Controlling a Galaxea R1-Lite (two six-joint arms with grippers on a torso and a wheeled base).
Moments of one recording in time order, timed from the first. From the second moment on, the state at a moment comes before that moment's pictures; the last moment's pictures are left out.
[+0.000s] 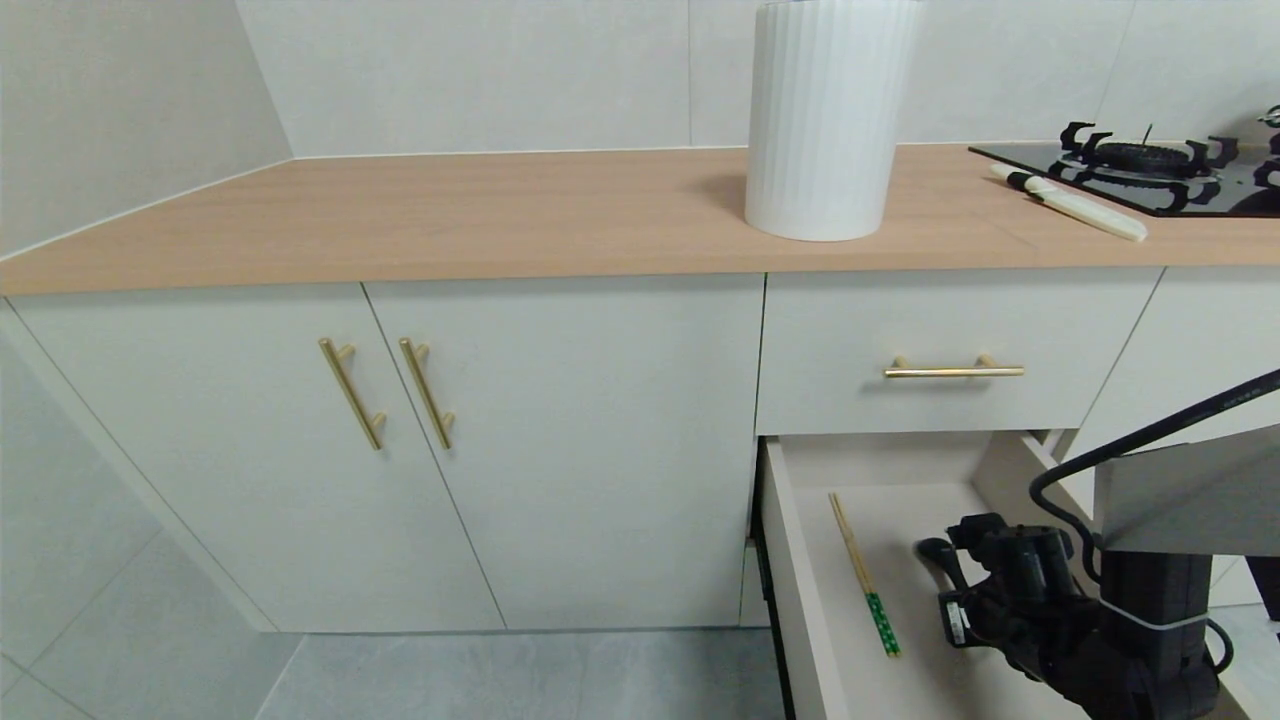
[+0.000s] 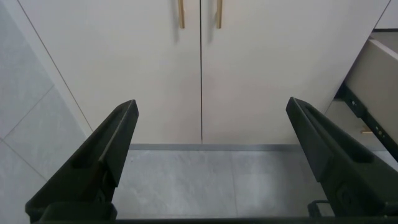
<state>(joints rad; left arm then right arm) 0.01 0.00 0.00 0.00 0.02 0.00 0.20 2.41 -0.47 -1.24 -0.28 0.03</state>
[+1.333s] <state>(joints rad) 0.01 0.00 0.00 0.00 0.02 0.00 0.22 2.00 -0.41 -1.00 -0.29 0.03</state>
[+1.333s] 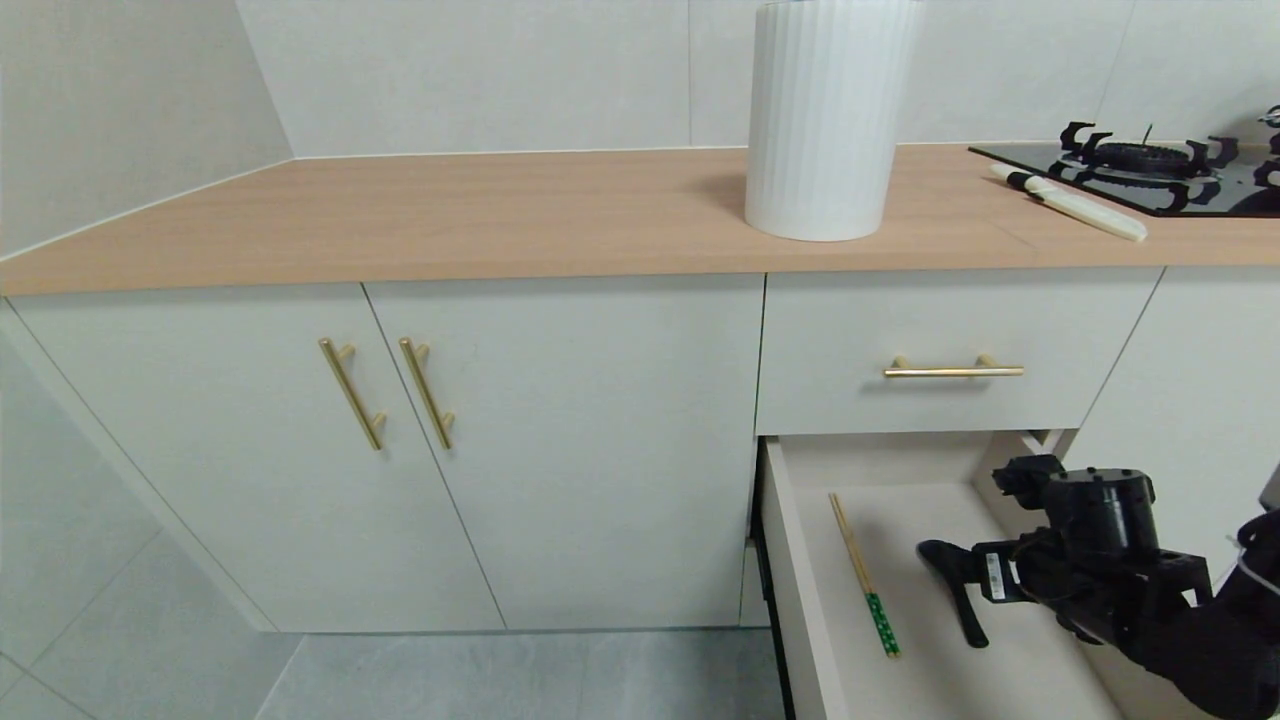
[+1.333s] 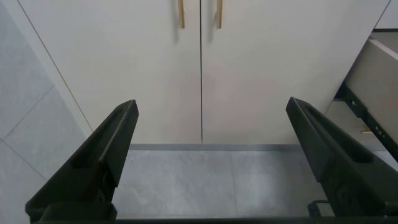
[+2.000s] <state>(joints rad) 0.01 0.00 0.00 0.00 0.02 0.00 0.29 1.71 -0.48 -0.56 -0.27 0.09</state>
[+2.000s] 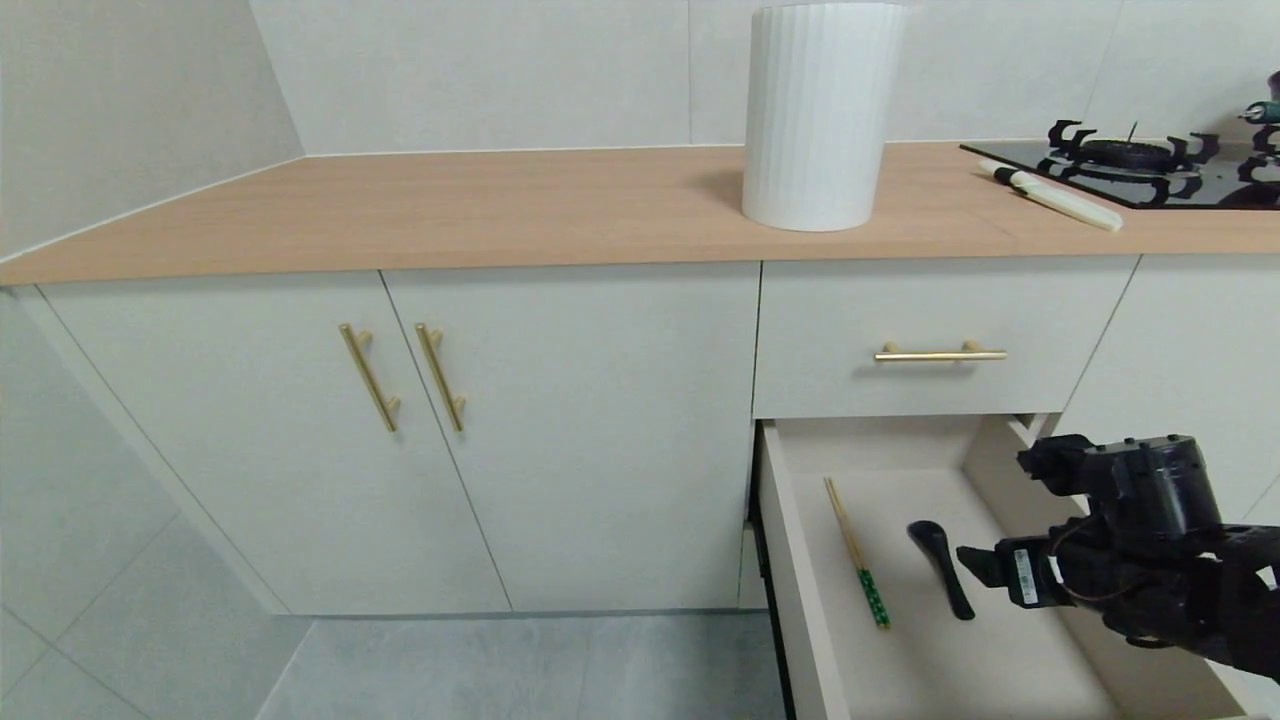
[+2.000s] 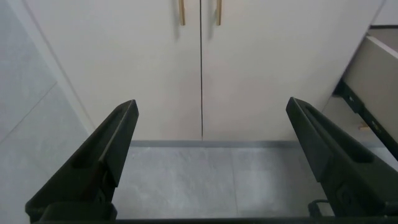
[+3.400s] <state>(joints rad) 0.01 0.00 0.00 0.00 0.02 0.00 0.44 1.66 -0.95 0.63 -0.12 0.36</state>
